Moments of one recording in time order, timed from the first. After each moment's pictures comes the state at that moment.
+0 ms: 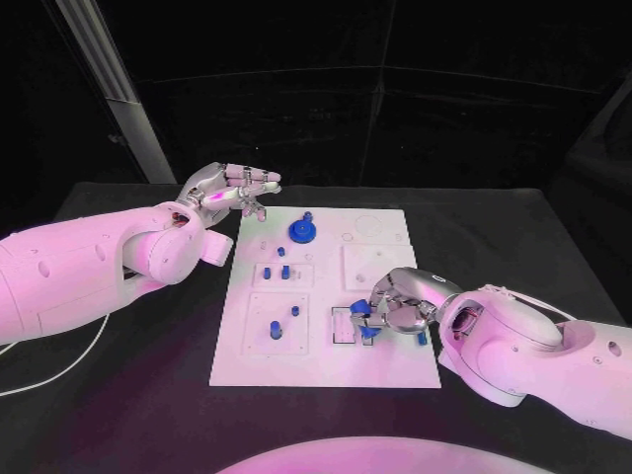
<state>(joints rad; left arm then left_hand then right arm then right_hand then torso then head) 1.29 -0.80 -0.17 1.36 -0.06 -0.20 0.38 1.32 -0.11 0.43 0.00 0.11 1.03 0.16 0.11 0.07 1.05 0.10 0.29 0.08 1.25 0.02 1.12 0.67 0.17 1.22 0.11 0.64 0.70 0.98 -0.95 -0.03 1.90 -1.45 -0.36 -0.47 1.22 0.05 -0.19 0.29 0.46 0.96 0.07 0.48 0.32 1.39 -0.01 1.15 1.17 1.47 -0.07 1.42 1.30 0.08 1.45 0.03 1.40 1.23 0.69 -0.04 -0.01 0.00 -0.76</state>
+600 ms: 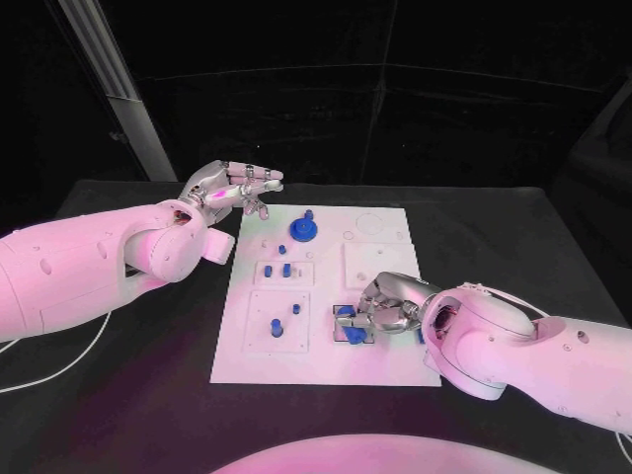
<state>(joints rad) 1.29 -0.80 -0.17 1.37 -0.06 -0.20 0.38 1.32 -0.11 0.43 0.00 0.11 1.03 0.16 0.11 0.07 1.05 0.10 0.29 0.08 1.25 0.02 1.12 0.67 0.17 1.22 0.11 0.64 0.70 0.98 -0.87 -0.03 1.85 -1.37 -0.30 -0.53 1.14 0.06 -0.26 0.29 0.31 0.99 0.04 0.51 0.38 1.40 -0.03 1.13 1.17 1.46 -0.09 1.42 1.29 0.09 1.45 0.02 1.40 1.22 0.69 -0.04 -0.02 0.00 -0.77</state>
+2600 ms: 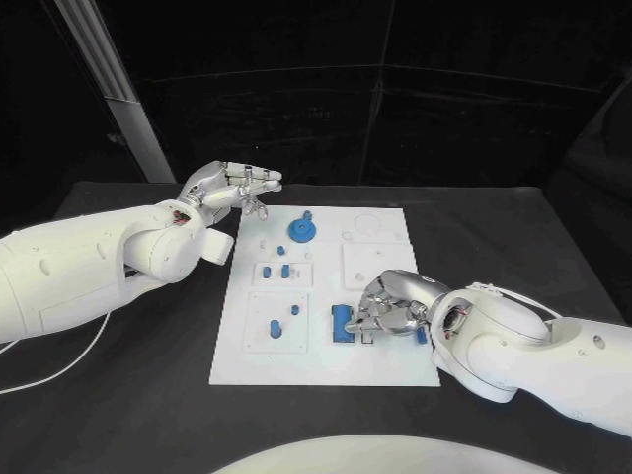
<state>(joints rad) 1.29 -0.79 -0.17 1.36 -0.06 -0.20 0.38 1.32 -0.11 0.43 0.00 0.11 1.03 0.16 0.11 0.07 1.05 0.10 0.29 0.08 1.25 0.02 1.12 0.66 0.17 1.22 0.11 0.64 0.70 0.98 -0.92 -0.03 1.88 -1.41 -0.31 -0.44 1.21 0.00 -0.15 0.20 0.17 0.97 0.05 0.53 0.43 1.37 -0.03 1.03 1.11 1.47 -0.09 1.42 1.31 0.09 1.45 0.02 1.39 1.22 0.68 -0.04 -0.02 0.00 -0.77</state>
